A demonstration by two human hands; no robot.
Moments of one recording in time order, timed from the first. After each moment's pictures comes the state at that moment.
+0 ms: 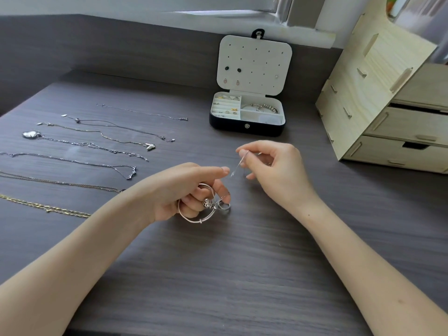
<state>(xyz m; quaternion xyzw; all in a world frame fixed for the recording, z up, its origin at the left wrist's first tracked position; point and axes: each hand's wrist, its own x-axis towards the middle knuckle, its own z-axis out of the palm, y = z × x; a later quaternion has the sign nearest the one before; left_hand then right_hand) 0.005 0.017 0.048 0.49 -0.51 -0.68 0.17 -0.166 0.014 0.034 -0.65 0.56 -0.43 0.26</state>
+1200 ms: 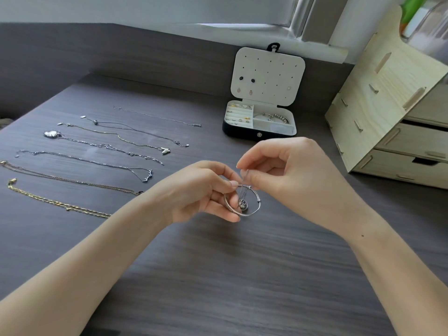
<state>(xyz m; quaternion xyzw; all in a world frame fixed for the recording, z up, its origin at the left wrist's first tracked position) 0.008 0.019 0.050 0.44 -0.48 -0.71 0.27 -0.150 0.048 0.097 -0.77 0.47 -0.32 0.29</state>
